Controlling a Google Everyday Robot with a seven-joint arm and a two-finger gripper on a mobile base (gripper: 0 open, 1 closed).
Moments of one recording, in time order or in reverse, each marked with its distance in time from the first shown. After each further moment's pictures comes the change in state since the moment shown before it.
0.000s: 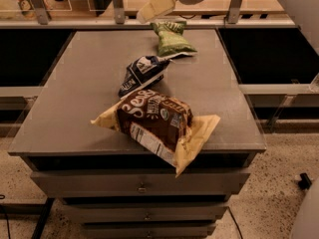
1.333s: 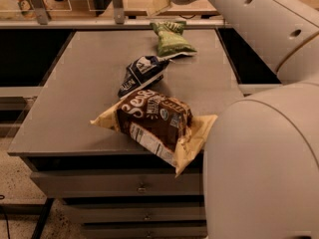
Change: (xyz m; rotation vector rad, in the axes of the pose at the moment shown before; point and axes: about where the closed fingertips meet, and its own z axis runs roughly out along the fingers) arm -0.021 -0.101 0.077 0.378 0.009 0.168
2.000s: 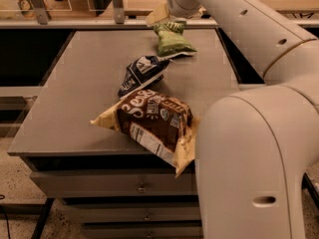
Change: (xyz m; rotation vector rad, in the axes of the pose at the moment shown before) arm 0.026 0.006 0.048 -0.092 0.054 0.090
